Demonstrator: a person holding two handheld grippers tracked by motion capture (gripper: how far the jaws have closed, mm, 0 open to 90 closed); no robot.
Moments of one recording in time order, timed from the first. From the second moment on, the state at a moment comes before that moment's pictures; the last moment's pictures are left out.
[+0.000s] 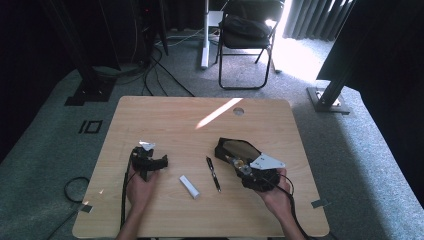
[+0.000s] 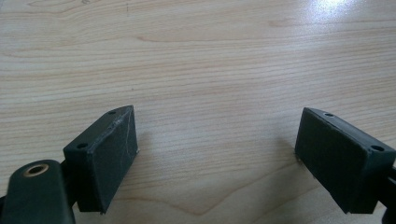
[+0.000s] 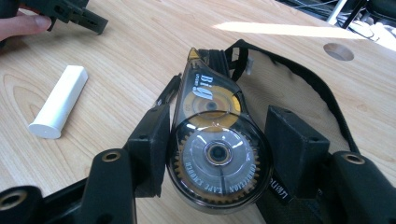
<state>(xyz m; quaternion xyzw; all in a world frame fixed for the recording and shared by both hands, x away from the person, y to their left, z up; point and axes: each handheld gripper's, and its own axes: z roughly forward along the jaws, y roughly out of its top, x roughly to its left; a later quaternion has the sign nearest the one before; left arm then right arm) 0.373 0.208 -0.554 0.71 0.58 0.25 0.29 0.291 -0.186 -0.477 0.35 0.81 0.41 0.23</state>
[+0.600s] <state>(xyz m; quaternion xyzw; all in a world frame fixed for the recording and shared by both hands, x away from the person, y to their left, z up) 0.373 0.208 -0.554 0.71 0.58 0.25 0.29 0.303 -0.188 -0.468 0.35 0.80 0.42 0.24</state>
